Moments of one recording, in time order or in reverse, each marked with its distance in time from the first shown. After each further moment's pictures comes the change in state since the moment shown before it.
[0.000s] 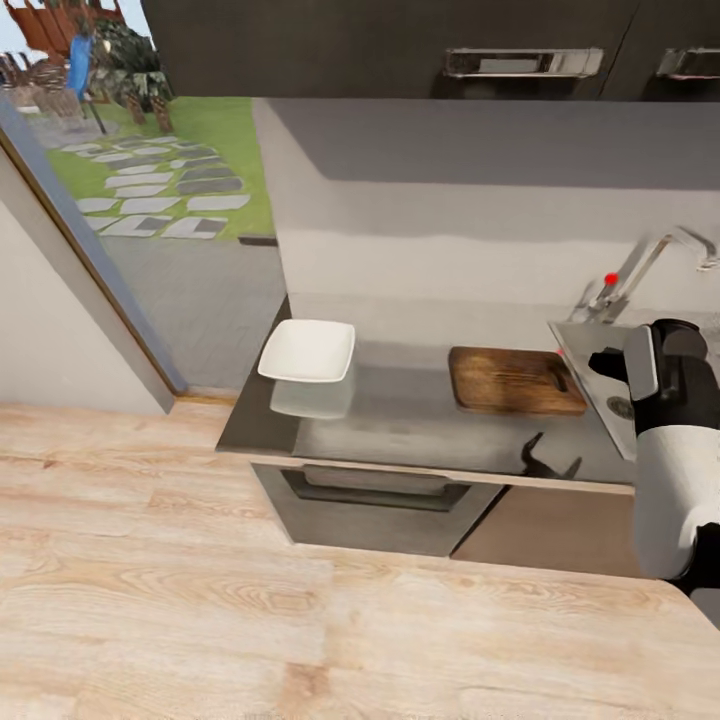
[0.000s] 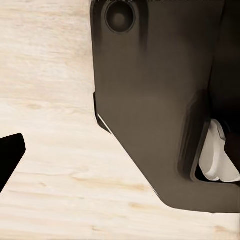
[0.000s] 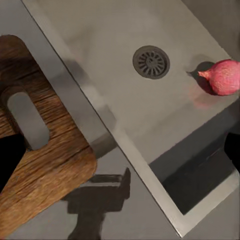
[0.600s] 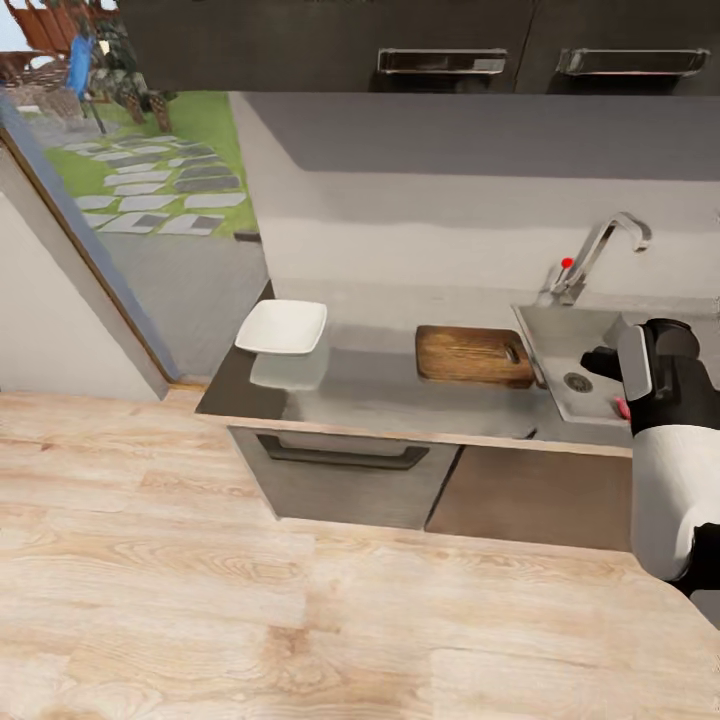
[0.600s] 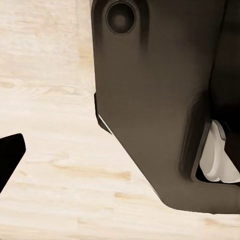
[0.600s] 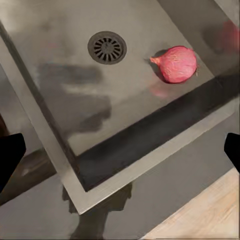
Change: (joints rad) left arm 0.000 0.001 0.000 0.001 0.000 -0.003 0.000; right arm 0.000 0.003 0.027 0.005 0.002 0.001 0.038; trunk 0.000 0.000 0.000
